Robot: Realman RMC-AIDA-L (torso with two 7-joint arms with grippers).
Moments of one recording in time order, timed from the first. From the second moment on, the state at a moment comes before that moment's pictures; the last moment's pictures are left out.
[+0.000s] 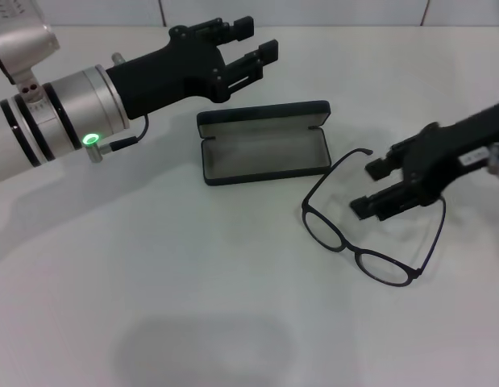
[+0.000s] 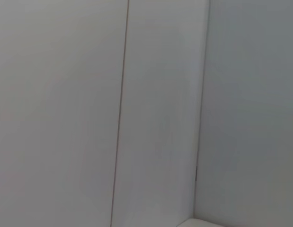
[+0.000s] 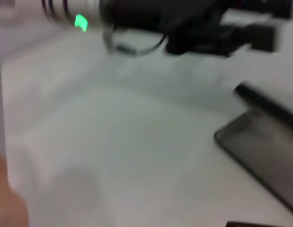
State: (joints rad) left arm -0.51 -2.09 1.10 0.61 1.28 1.27 -1.14; right arm 0.69 2.01 -1.29 -1.30 -2.16 -1.67 2.28
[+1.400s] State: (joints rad) left arm -0.54 -2.04 1.11 0.59 1.28 1.26 -1.16; right arm 0.79 2.03 -1.81 -1.20 -2.35 -1.41 2.57
